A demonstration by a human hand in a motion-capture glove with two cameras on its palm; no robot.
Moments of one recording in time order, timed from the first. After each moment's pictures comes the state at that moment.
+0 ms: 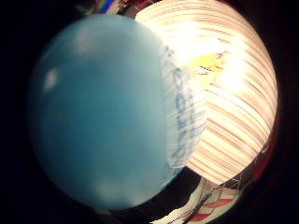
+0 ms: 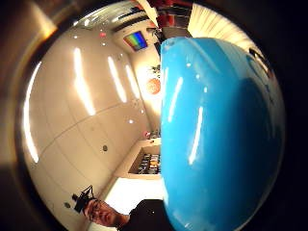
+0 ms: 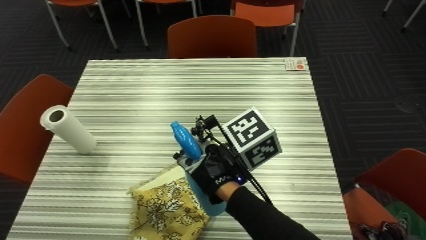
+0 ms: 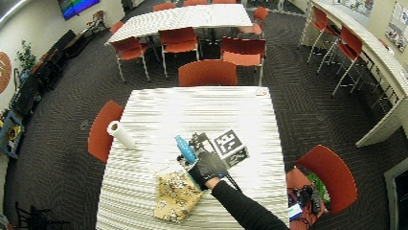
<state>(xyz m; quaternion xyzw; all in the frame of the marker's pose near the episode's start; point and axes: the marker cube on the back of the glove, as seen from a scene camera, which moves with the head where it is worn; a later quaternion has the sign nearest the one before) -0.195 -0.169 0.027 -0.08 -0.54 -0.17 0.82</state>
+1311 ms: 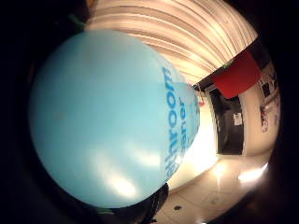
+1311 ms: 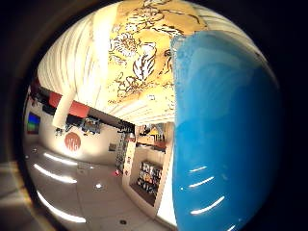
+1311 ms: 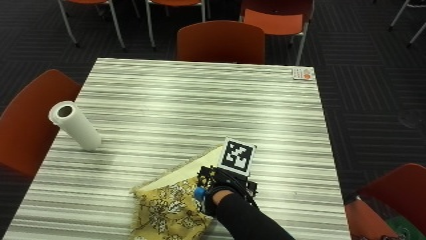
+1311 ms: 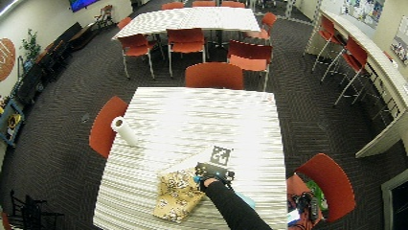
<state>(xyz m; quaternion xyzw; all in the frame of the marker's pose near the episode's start) -0.170 -0.191 0.171 -0.47 -0.15 0.08 0.87</state>
